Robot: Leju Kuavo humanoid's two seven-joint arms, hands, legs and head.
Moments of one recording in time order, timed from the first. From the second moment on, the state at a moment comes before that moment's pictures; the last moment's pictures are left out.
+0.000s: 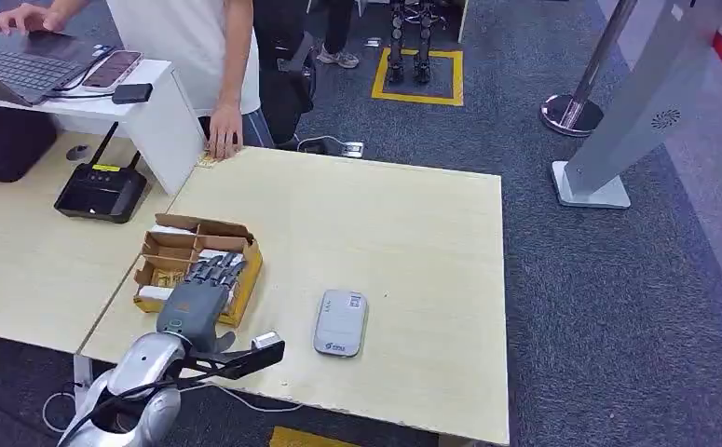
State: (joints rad) left arm 0.10 0.14 -0.06 -1.84 -1.50 -0.11 0.15; right arm -0.11 0.11 -1.26 -0.28 0.66 -0.12 -0.05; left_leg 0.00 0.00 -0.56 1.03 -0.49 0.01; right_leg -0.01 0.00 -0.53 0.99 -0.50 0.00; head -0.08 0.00
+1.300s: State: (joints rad) left arm 0.05 0.09 0.19 -1.80 -1.51 -0.13 0.11; right arm -0.12 0.10 -1.25 -0.29 0.67 -0.12 -0.04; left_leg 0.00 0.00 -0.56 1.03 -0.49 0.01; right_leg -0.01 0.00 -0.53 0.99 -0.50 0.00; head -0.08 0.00
